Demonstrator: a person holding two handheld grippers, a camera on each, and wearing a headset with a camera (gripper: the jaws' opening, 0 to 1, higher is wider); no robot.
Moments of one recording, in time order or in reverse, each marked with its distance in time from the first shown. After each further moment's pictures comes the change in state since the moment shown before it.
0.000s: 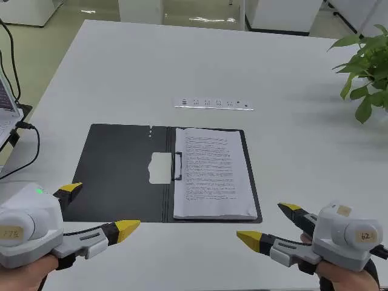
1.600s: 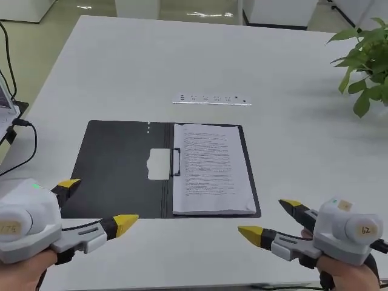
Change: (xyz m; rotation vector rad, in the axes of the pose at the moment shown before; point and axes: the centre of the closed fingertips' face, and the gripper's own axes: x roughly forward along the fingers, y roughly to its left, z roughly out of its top) left arm 0.002 -0.001 -0.001 -0.001 0.003 -0.010; right arm 0.001 0.002 0.000 0.001 0.006 0.001
